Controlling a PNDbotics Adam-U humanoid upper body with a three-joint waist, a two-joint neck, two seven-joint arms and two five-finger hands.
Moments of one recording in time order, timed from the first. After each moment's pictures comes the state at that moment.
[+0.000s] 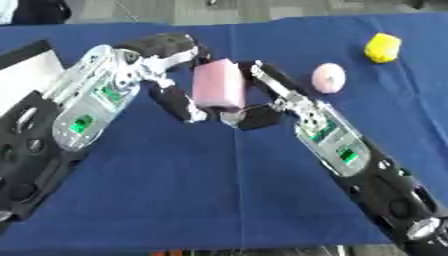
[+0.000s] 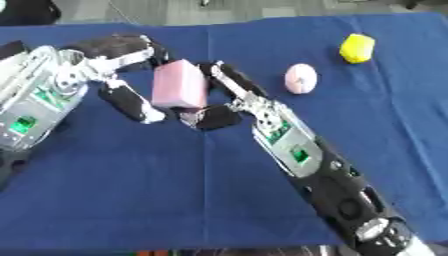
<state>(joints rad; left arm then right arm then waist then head) -0.94 0.39 -0.58 -1.59 -0.67 0.30 -0.61 -0.64 -0.28 0.45 -1.55 0.26 0.11 0.14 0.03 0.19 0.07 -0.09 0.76</state>
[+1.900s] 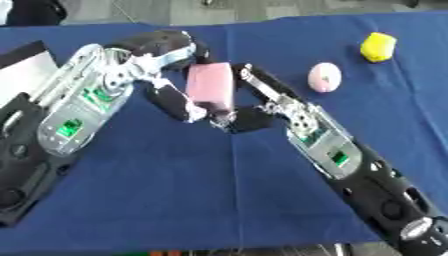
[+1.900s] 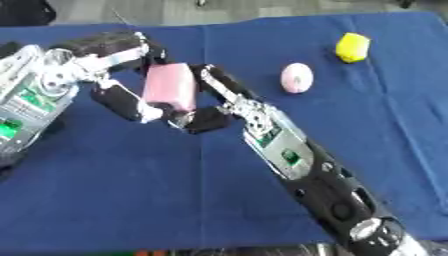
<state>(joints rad) -0.93 0.39 -0.58 -1.63 -0.64 0.31 -0.61 -0.64 -0.27 0.48 -1.56 0.31 0.14 0.13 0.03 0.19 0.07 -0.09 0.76</state>
